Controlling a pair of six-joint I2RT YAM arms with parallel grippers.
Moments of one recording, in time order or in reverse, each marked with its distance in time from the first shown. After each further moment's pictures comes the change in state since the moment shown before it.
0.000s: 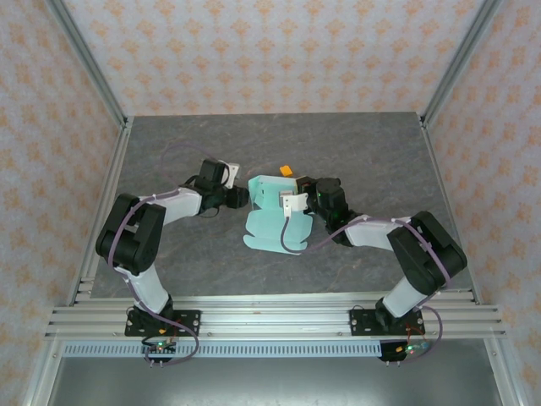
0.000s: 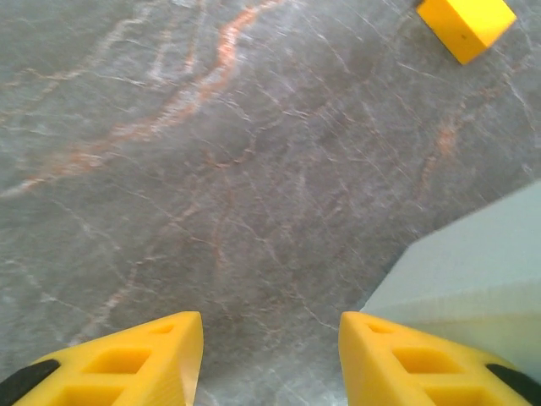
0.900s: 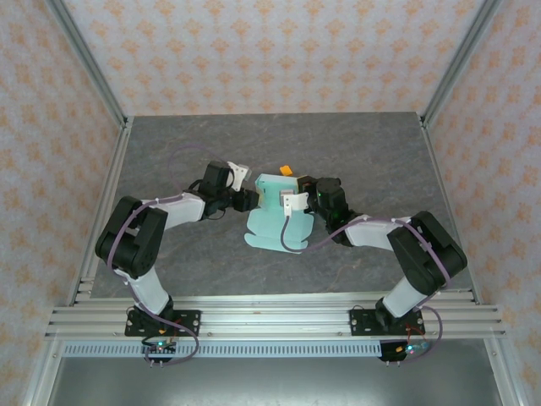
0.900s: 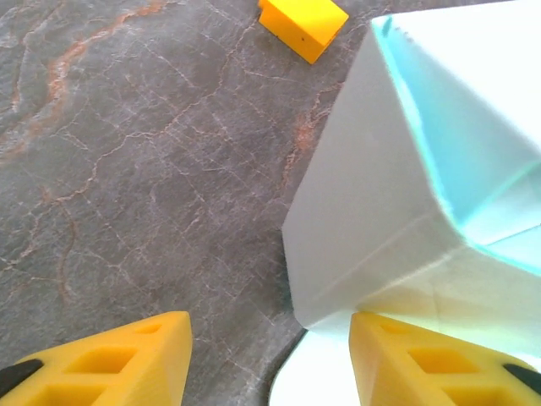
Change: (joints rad) left arm -0.043 -0.021 -0.044 0.124 0.095 0.029; right arm 0.000 0.000 0.000 0.002 0.022 0.000
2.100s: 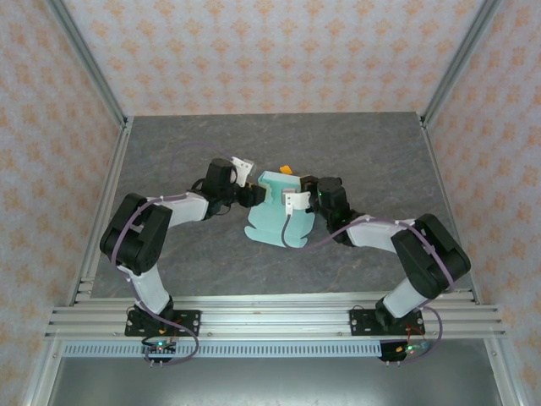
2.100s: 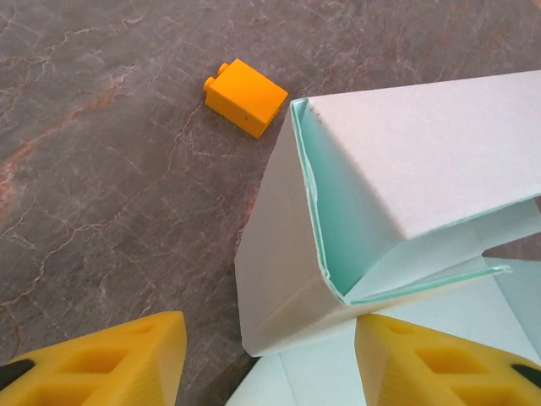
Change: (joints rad) left arm -0.014 0.056 0.020 0.177 0.044 -0.011; right arm -0.003 -0.032 0.005 -0.065 0.045 0.028
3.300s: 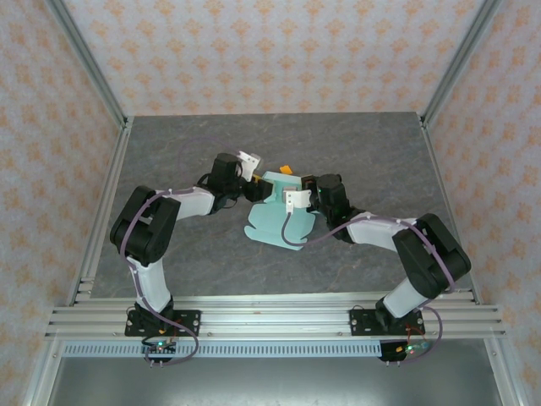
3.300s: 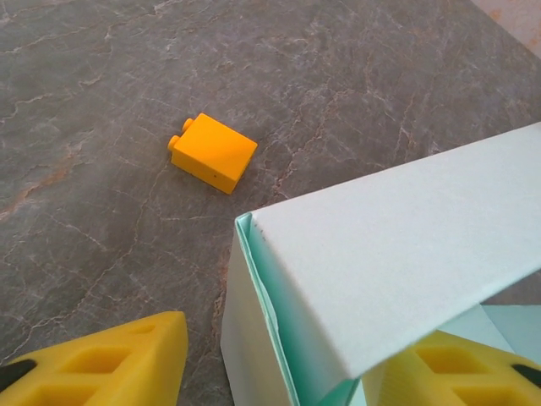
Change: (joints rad) left arm -0.009 0.079 0.086 0.033 0.048 0.043; right arm -0.013 0.008 0.031 -0.070 -0.009 0.017
